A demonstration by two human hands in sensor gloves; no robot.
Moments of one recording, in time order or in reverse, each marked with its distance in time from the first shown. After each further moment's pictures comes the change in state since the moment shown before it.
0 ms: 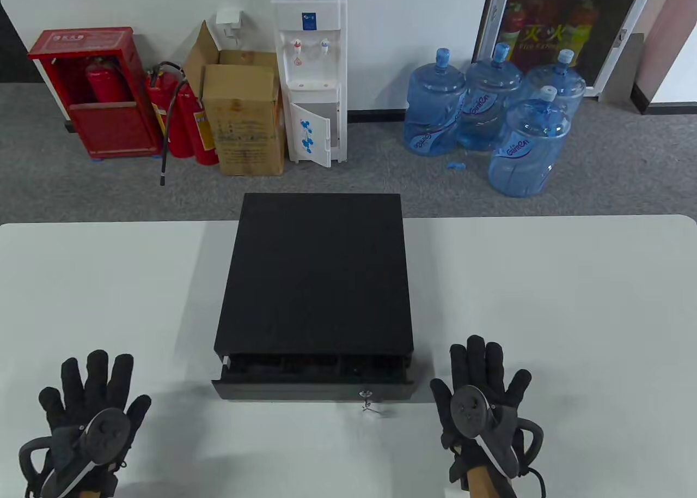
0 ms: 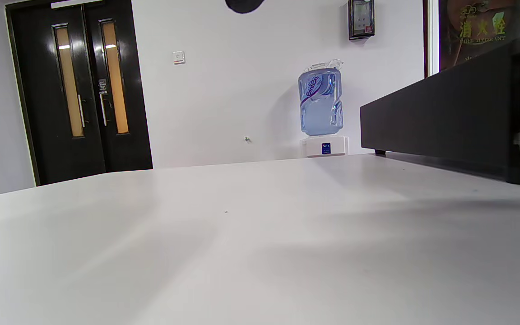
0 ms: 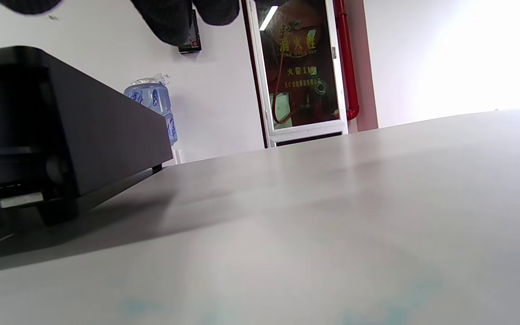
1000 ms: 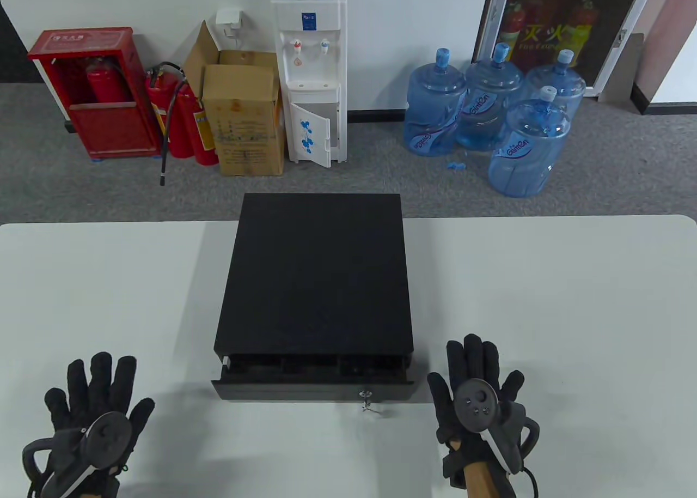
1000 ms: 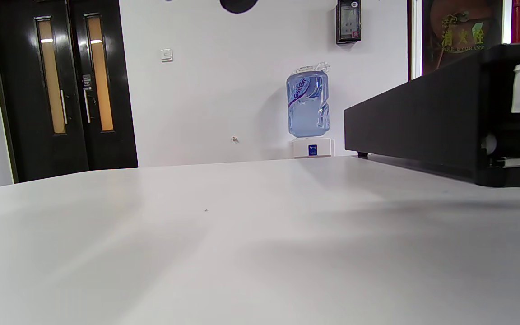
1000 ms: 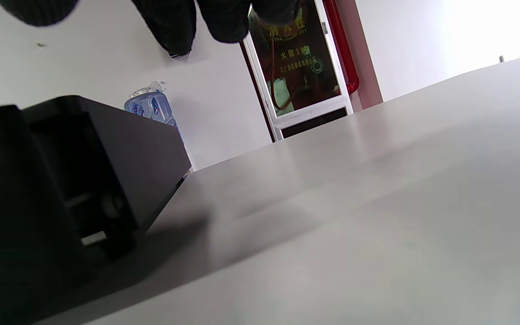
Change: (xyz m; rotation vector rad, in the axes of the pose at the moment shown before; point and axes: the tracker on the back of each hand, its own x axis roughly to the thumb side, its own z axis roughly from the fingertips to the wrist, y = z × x) left_hand 0.003 -0.002 0.002 0.002 -0.045 0.025; right_hand 0.007 -0.013 -0.003 0.057 0.021 -0.166
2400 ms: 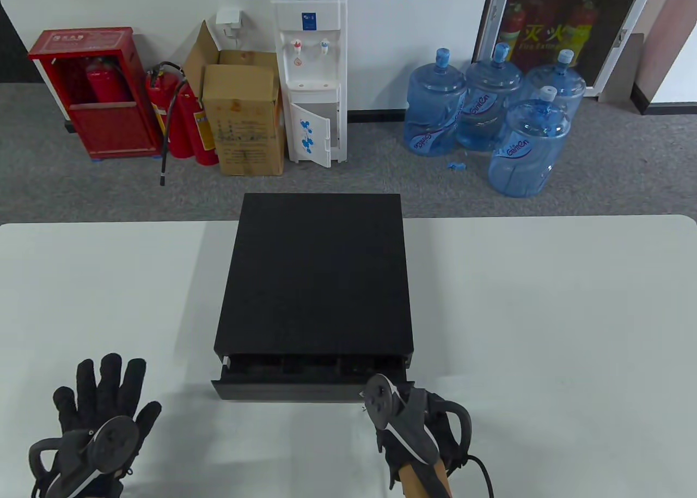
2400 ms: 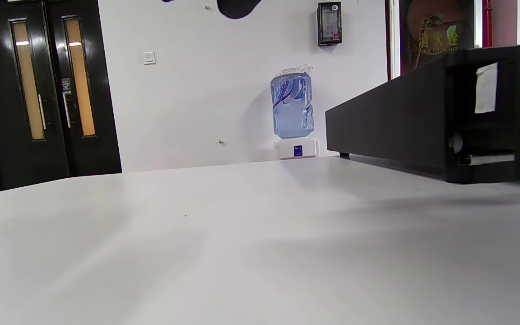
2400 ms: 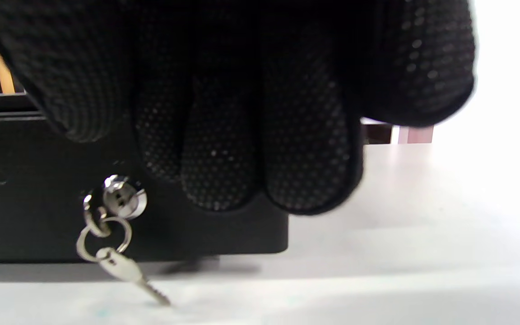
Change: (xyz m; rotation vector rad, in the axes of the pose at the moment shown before) left_hand 0.008 -0.002 0.002 0.002 -0.054 -0.012; right_hand 0.122 0.008 0.026 0.079 -0.152 0.310
